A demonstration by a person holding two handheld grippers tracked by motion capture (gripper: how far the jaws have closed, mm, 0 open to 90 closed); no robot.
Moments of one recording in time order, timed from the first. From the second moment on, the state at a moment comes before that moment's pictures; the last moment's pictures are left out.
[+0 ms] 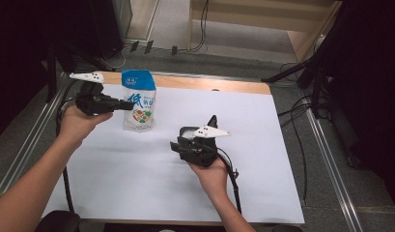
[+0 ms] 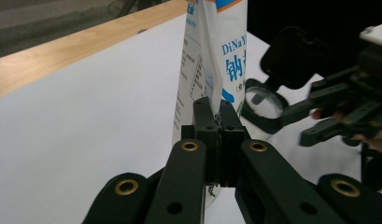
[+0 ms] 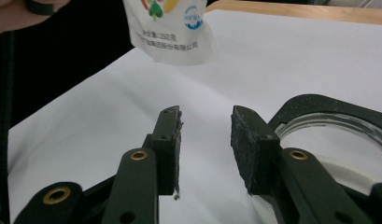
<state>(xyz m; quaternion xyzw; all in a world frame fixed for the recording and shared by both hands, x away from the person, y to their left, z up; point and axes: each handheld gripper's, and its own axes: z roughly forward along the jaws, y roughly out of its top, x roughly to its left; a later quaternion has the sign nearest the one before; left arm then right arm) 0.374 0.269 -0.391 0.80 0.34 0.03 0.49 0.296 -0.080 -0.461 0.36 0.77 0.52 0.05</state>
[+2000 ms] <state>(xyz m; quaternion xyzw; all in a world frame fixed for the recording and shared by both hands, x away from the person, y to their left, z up) 0.375 0.303 -0.459 0.79 0.40 0.04 0.46 0.292 -0.150 -0.463 0.35 0.79 0.51 0.04</state>
